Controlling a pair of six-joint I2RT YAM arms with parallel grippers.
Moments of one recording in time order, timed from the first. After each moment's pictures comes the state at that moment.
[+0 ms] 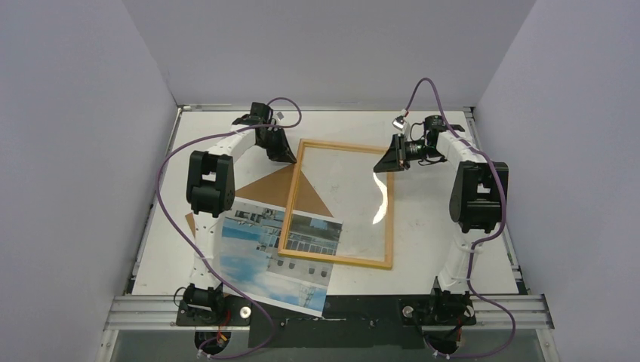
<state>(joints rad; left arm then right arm) -0.22 2.37 1.93 -0.65 0.49 -0.49 -0.01 2.03 1.57 -0.85 -1.16 -0.12</state>
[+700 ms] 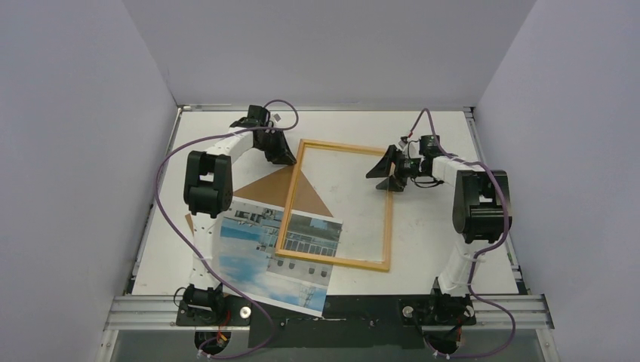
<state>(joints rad) -0.21 2.35 1.88 -0.60 0.50 -0.52 0.01 1.92 1.18 -0.32 -0.93 0.46</state>
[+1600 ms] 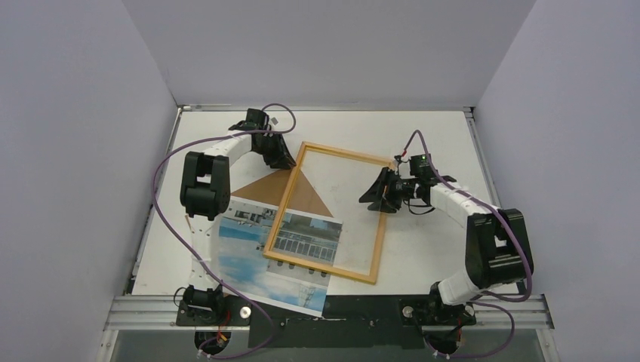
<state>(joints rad) -0.21 2.29 1.77 -0.55 0.49 -0.57 0.16 1.54 0.86 -0.32 -0.74 0.65</state>
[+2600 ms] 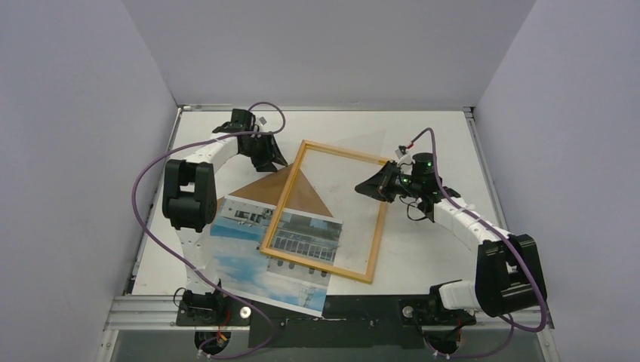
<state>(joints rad) -0.16 2.08 1.60 -0.57 0.49 -0.52 0.22 1.35 0.73 0.04 -0.72 0.97</state>
